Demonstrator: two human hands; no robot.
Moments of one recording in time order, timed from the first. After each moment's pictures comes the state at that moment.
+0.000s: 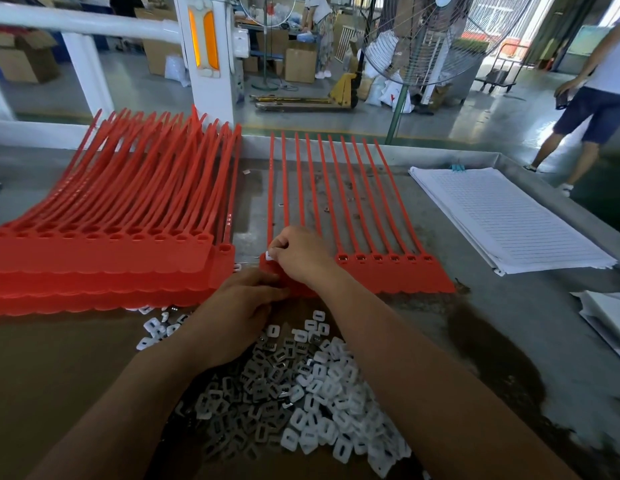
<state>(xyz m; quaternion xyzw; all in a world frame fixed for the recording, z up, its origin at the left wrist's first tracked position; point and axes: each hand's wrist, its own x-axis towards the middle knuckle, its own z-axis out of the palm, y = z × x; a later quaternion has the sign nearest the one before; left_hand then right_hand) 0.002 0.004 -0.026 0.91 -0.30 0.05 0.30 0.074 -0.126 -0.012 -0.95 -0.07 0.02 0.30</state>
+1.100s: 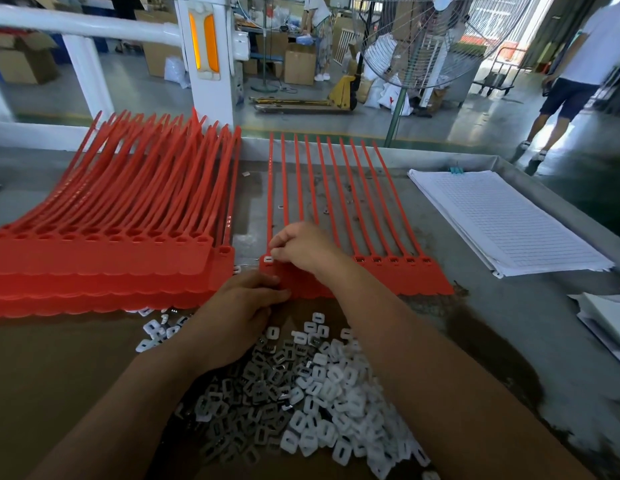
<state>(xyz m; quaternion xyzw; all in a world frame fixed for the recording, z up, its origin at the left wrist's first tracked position) 0.004 0.006 -0.028 0.91 -0.29 0.05 0.28 0.076 -0.132 0.005 -0.92 -0.05 0.07 0.38</state>
